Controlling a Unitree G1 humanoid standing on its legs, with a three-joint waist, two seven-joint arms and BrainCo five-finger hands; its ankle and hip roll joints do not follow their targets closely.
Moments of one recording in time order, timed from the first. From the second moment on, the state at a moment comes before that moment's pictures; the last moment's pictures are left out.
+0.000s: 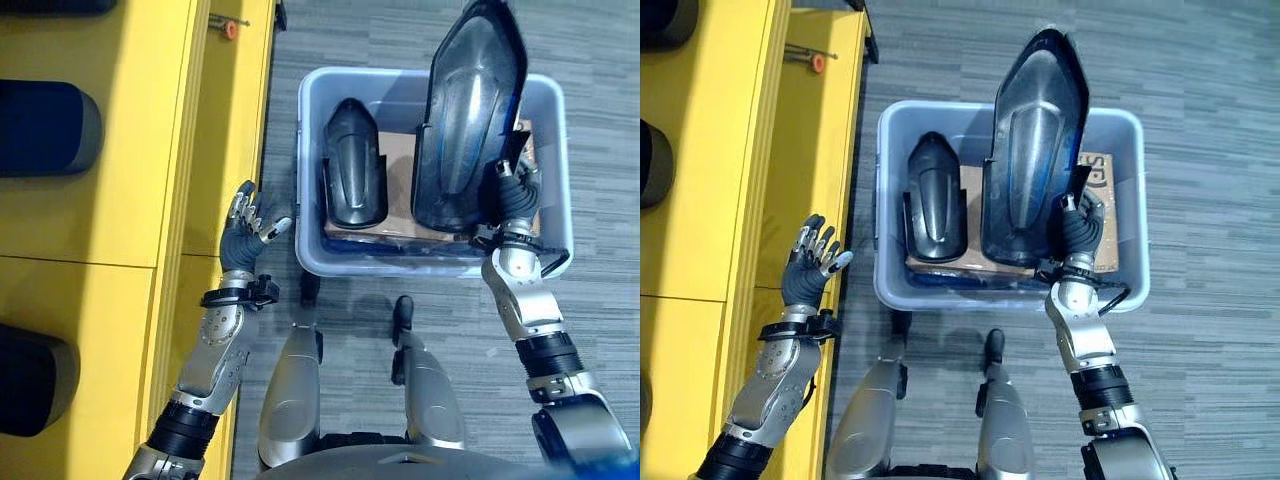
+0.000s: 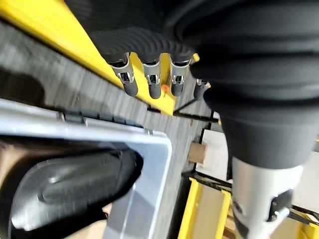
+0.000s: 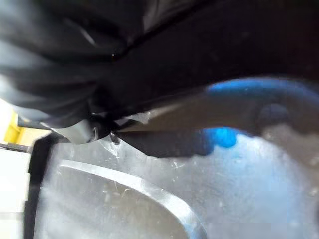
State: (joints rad) left arm 0.00 0.36 -0.17 -0.14 -0.53 -0.14 0.28; right arm -0.28 -0.30 0.05 0.07 0.25 -0.07 -0.46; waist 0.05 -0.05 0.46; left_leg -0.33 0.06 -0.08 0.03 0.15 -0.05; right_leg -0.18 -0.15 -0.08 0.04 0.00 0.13
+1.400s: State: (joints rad) left arm 0.37 0.25 0.08 -0.09 -0.49 -0.05 0.17; right arm 0.24 -0.23 -0.05 -0.10 0.53 -0.04 -0.08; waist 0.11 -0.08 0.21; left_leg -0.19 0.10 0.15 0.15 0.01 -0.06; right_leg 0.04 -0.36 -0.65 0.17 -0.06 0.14
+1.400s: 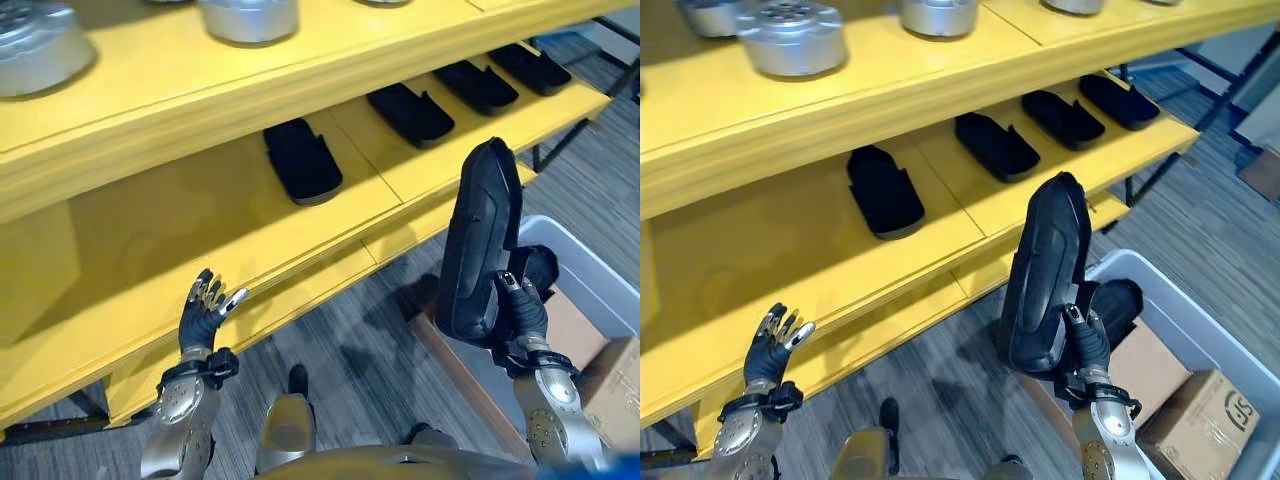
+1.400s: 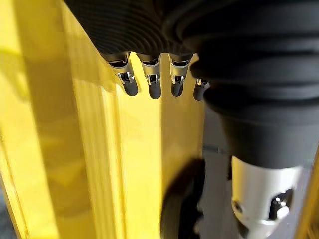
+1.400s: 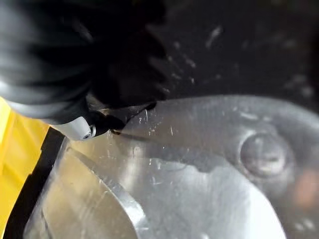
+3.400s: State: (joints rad) left arm 0.22 0.24 -0.02 -0.06 -0.49 -0.06 0.16; right arm 0.07 -0.32 0.05 -0.14 0.50 -0.01 -0.08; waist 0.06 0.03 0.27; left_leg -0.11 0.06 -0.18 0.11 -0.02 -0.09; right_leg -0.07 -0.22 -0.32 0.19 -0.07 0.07
